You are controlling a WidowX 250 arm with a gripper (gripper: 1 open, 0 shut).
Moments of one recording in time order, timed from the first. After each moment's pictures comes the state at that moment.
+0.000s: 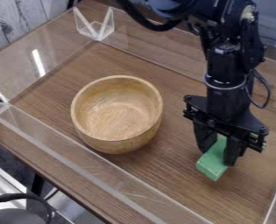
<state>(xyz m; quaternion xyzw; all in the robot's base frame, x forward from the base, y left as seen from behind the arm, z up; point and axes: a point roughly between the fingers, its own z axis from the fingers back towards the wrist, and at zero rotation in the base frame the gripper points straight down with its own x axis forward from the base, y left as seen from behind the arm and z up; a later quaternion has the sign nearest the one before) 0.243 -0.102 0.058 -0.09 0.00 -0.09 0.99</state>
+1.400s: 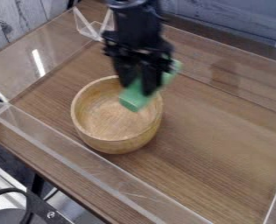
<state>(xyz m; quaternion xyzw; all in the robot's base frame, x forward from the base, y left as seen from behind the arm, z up) 0.235 0.035 0.114 -0.08 -0.02 0.00 1.00</state>
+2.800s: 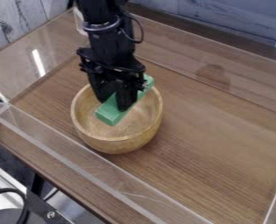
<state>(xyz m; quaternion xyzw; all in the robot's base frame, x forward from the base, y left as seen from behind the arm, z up) 0.223 0.033 0.088 -0.06 0.00 -0.03 1.00</state>
